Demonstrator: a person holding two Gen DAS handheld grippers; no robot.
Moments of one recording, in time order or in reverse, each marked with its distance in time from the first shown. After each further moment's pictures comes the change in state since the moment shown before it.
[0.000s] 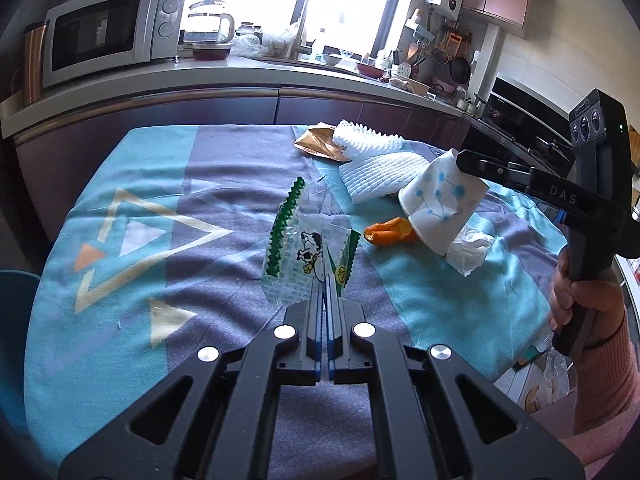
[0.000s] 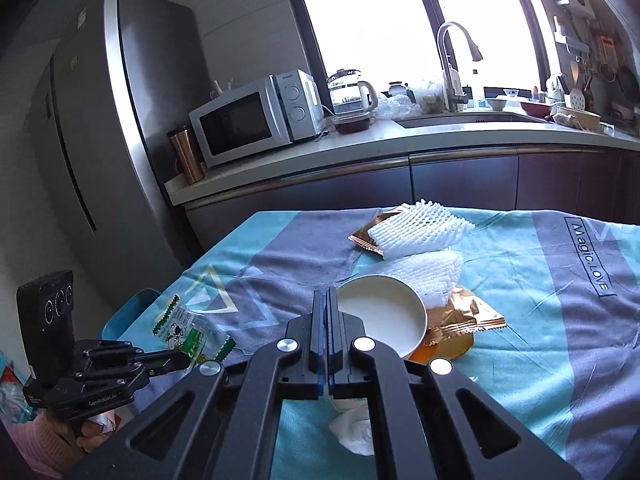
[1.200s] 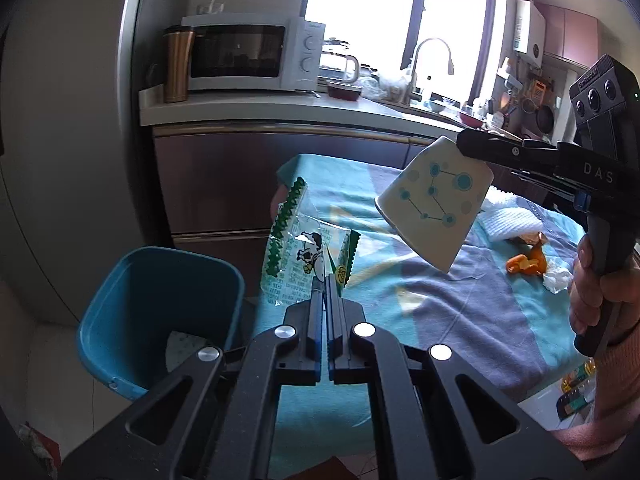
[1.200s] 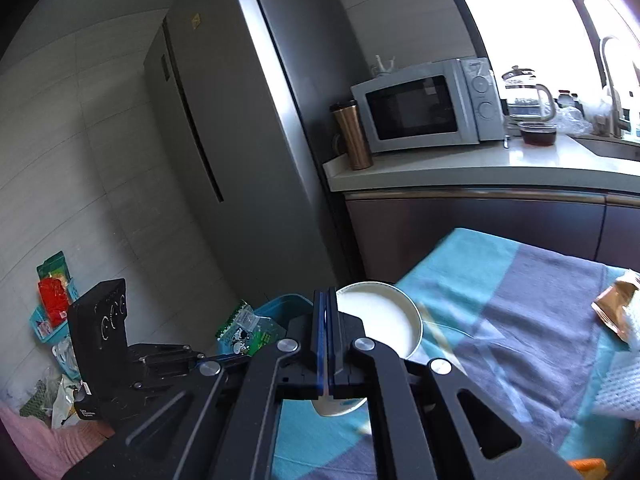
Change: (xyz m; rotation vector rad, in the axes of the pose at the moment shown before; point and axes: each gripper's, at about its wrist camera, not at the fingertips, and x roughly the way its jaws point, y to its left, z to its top) left arm -0.131 0.136 -0.027 -0.148 -0.143 0.329; right arm 0.094 0.190 0.047 -0.175 0.065 0.489
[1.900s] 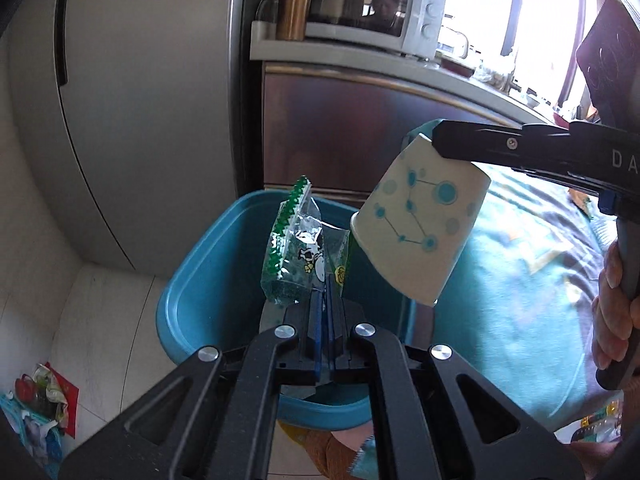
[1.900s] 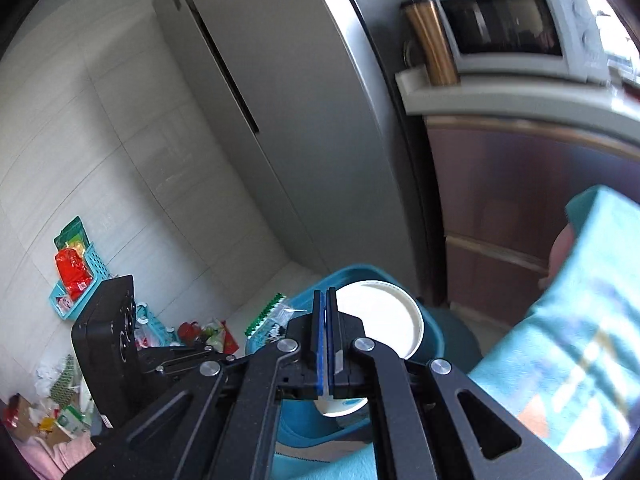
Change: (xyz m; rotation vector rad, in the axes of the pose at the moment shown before) left arm 0.043 0.138 -0.026 -0.156 0.142 0.239; right arm 0.186 0.062 -0.003 0.013 0.280 0.166
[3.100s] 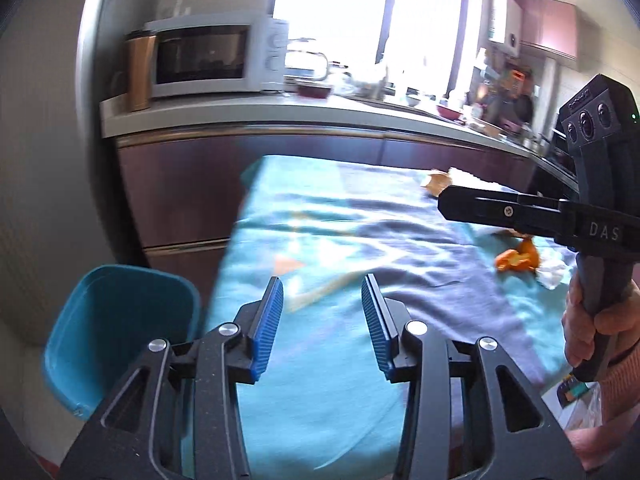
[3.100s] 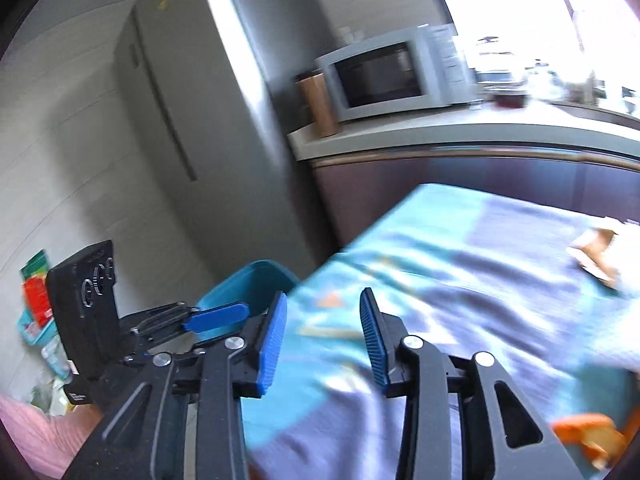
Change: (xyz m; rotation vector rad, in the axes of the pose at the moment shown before) left arm -0.051 -0.177 -0.005 0.247 -0.145 -0.333; right arm -0.206 -0.055 -0.092 0.090 -0.209 -0.281
